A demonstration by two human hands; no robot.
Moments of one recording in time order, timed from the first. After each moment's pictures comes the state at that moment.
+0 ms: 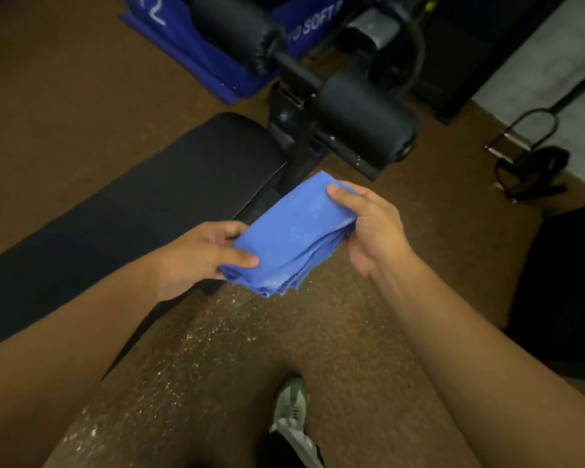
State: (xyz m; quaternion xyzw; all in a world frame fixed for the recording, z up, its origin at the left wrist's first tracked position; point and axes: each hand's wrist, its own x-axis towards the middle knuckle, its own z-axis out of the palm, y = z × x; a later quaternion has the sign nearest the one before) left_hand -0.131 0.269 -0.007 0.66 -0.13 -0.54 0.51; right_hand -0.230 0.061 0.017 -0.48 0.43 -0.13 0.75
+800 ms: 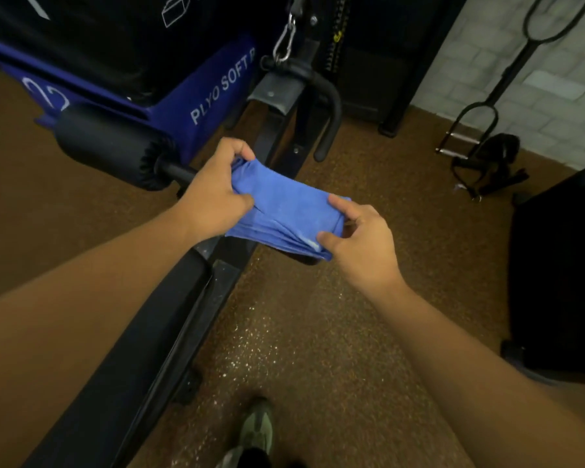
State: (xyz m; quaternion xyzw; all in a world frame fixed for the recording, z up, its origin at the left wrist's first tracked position) left_hand 0.017 -0.012 0.033 0.78 -0.42 -0.22 0.40; right_hand -0.181 -0.117 0.021 -0.79 0.42 -0.16 0.43
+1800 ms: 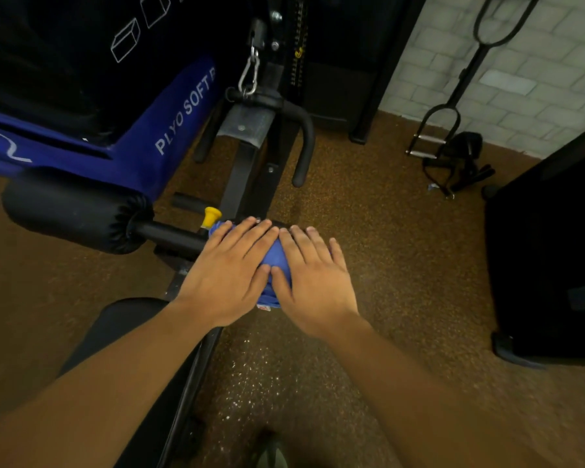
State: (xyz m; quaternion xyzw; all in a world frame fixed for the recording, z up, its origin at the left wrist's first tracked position) left_hand 0.020 -0.027 -0.003 0.75 -0.65 -0.08 0.05; right_hand -0.126 -0.111 -0.005 -0.93 0.33 -0.01 0.16
